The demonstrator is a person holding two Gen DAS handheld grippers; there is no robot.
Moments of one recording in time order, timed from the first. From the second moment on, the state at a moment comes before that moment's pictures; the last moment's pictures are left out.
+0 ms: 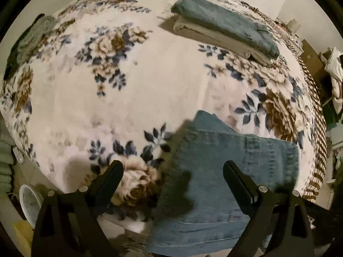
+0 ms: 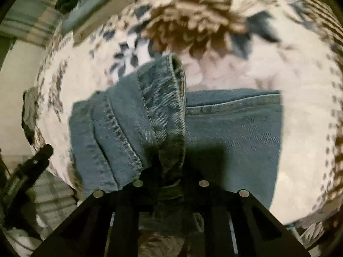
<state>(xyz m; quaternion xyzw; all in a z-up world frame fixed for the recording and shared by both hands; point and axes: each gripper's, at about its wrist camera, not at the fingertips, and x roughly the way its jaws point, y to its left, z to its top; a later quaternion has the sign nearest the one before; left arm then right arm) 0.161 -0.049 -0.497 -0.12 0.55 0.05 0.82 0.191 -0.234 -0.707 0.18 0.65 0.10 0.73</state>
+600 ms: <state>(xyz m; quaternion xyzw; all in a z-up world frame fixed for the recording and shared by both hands) 0.204 -0.116 -0.531 -0.15 0.60 -0.07 0.79 0.129 -0.406 -0.691 0.24 0.67 -0.03 0.70</state>
